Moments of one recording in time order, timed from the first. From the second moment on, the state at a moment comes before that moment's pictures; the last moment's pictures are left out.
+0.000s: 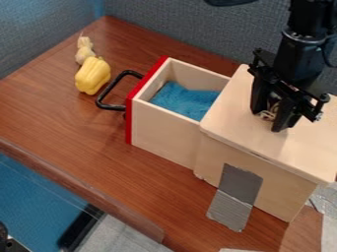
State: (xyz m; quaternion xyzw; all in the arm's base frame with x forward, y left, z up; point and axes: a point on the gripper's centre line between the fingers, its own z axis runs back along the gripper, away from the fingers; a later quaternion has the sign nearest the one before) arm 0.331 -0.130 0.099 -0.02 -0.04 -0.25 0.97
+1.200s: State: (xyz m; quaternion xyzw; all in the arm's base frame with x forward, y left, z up) arm 0.211 0.058 0.072 0.00 0.02 -0.18 0.98
